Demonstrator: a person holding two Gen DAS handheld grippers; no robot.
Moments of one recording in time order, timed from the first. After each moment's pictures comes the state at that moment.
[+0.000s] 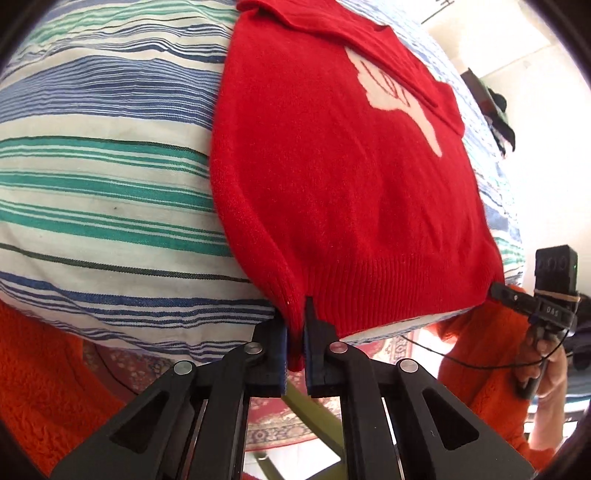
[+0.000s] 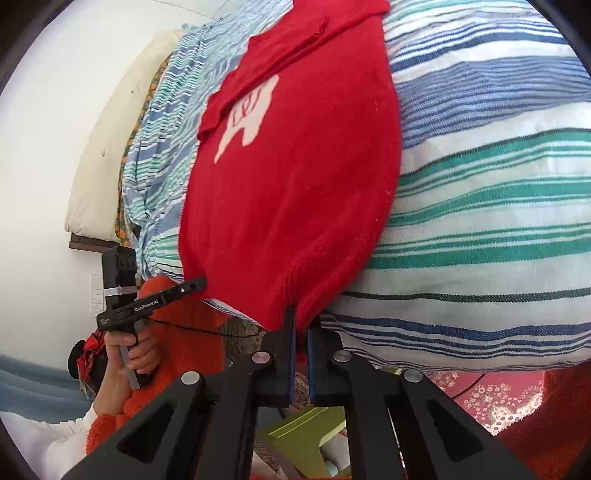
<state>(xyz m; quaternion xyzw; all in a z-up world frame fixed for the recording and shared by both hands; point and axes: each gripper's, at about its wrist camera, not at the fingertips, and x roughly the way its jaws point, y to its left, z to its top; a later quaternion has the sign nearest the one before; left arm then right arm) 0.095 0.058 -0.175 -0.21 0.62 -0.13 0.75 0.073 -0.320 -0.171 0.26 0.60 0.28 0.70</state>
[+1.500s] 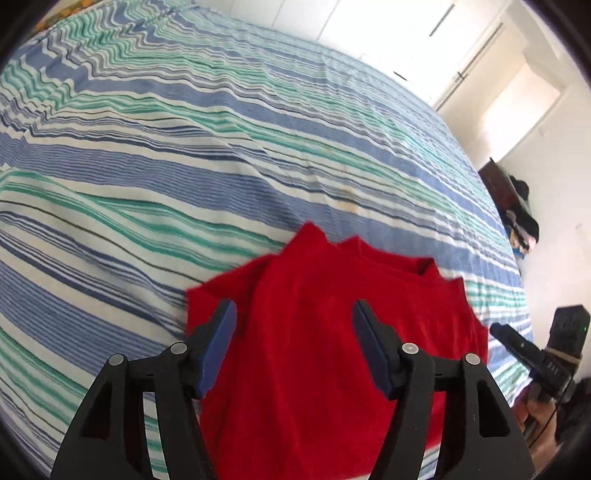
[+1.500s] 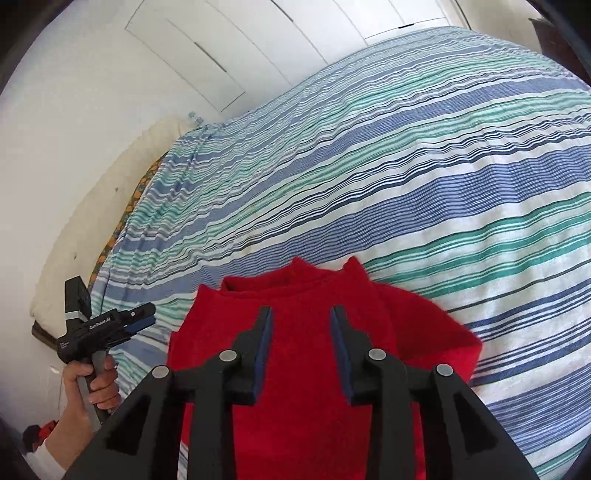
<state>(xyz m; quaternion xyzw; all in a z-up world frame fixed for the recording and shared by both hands) 0.397 0.083 -0.106 -0.17 0.49 -0.06 0.85 0.396 -0.307 -0.106 0.22 0.44 0.24 0.83</state>
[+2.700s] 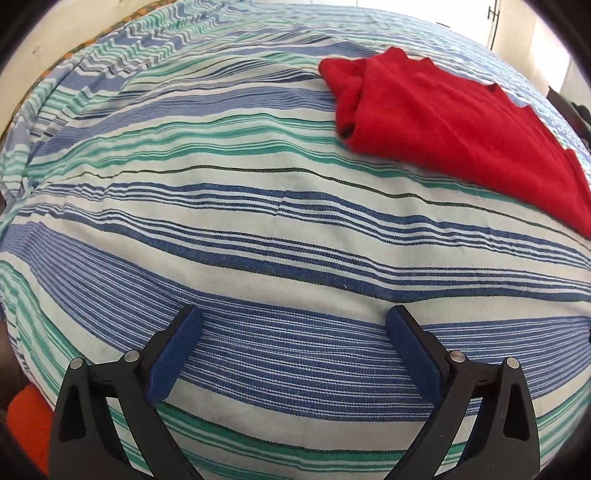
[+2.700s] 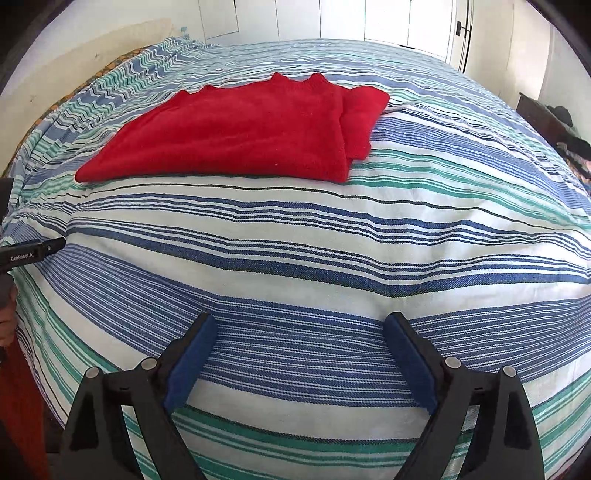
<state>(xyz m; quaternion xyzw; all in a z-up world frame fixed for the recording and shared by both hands) 0.206 0.079 -0.193 -0.03 0.53 0.11 0.84 0.160 -0.292 -0.177 -0.04 0.49 0.09 0.87</state>
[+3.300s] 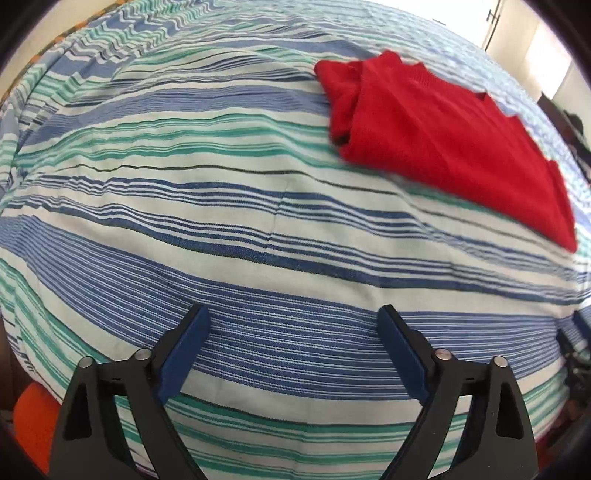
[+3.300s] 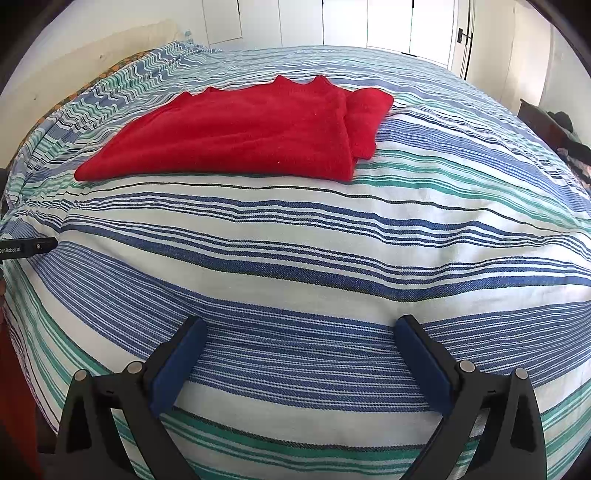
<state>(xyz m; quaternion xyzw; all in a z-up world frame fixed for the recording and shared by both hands) 0.206 0.096 -0.160 -0.10 0.55 0.06 0.83 0.159 -0.294 -0.185 -0.03 0.47 0.10 0.88</state>
